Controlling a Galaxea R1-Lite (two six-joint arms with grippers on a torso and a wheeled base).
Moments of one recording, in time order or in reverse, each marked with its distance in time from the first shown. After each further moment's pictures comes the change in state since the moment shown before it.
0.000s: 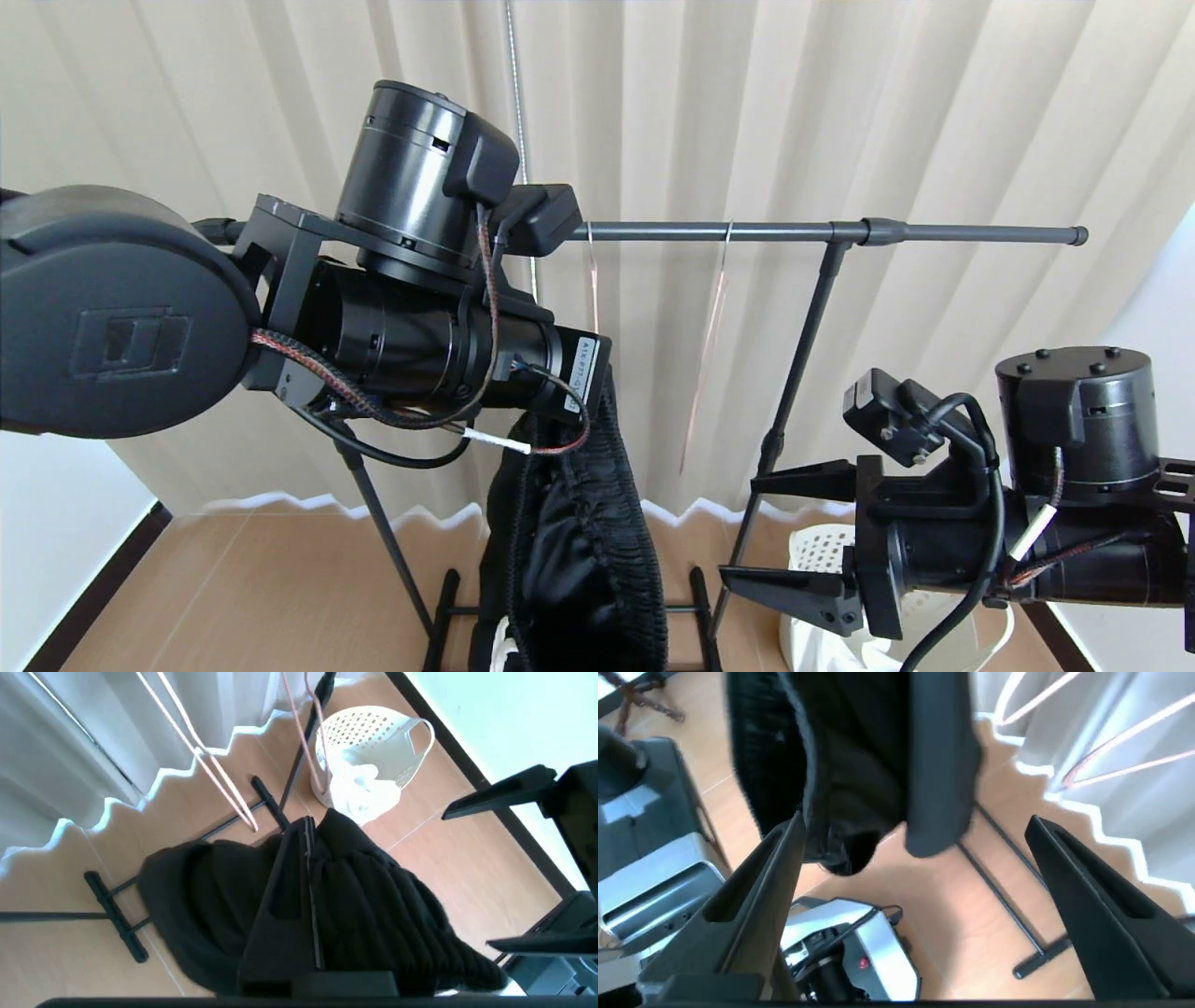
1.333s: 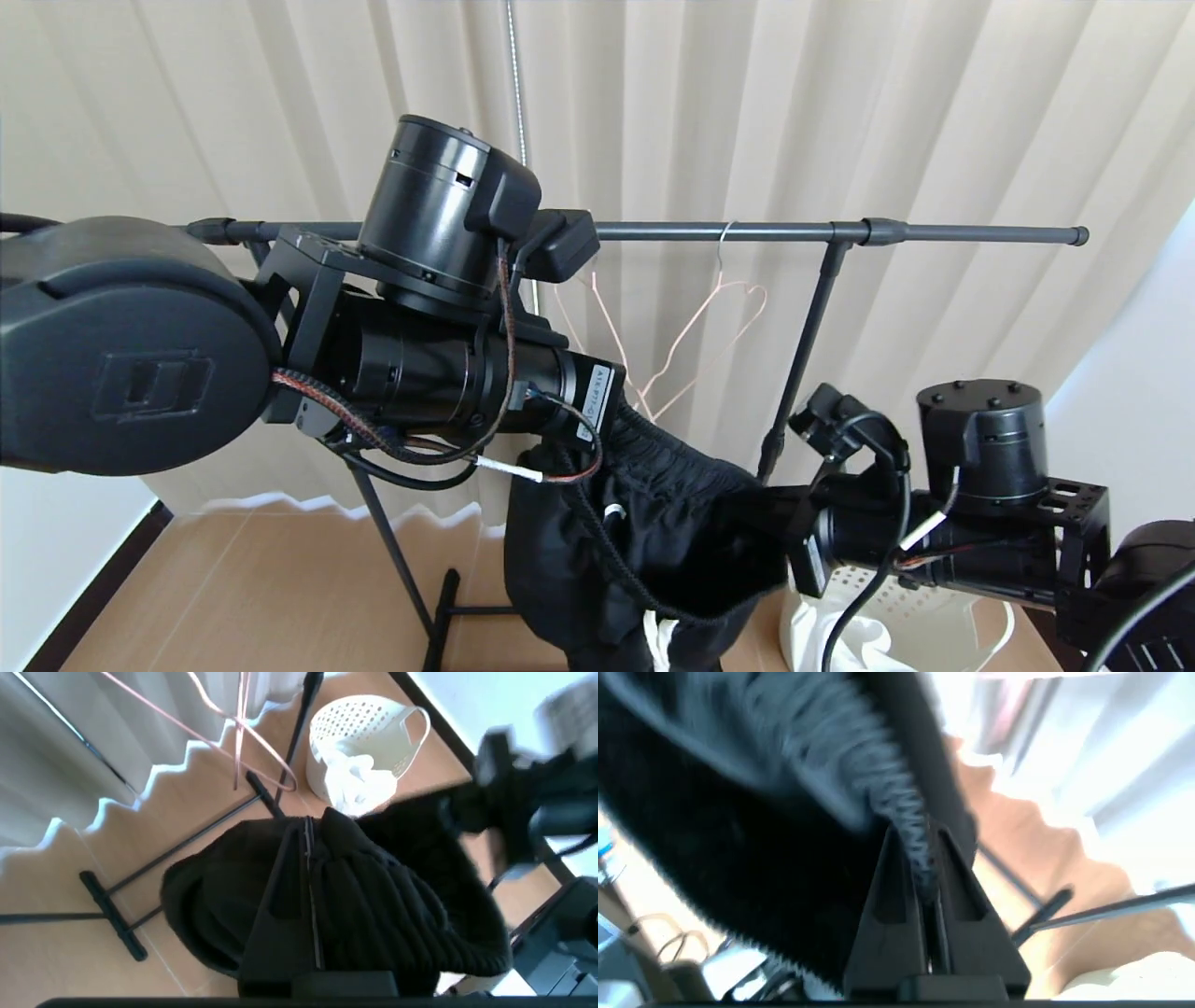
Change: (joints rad) left arm -0.027 0.002 0.050 -0.028 0.002 0.005; right arm -0.033 0.181 0.053 -0.264 -0.194 0.019
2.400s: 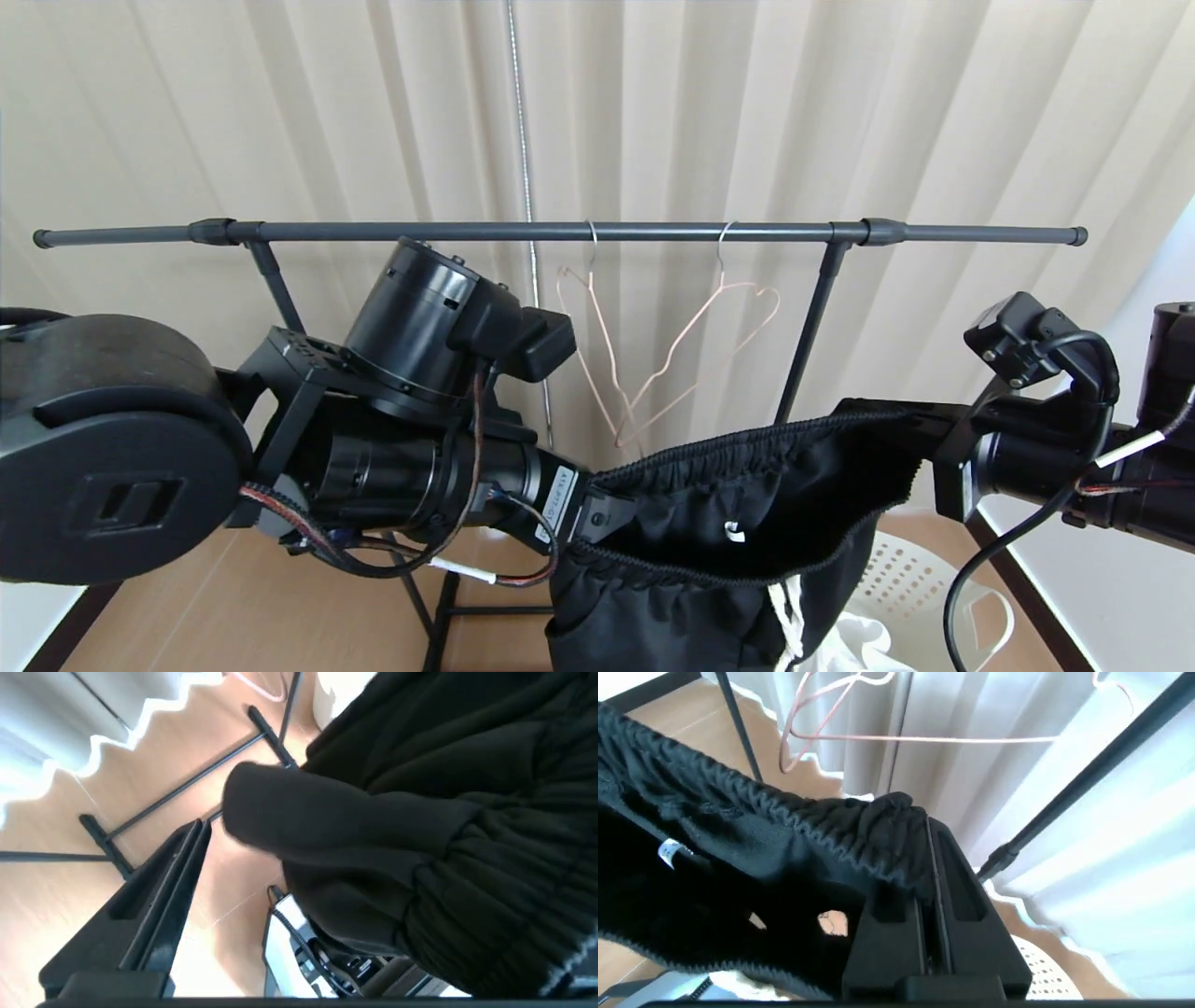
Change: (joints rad) left arm 0.002 -0.056 0.211 -0.002 -0.026 0.001; right arm -0.245 -0.276 -0.036 0.176 -0.034 -0.187
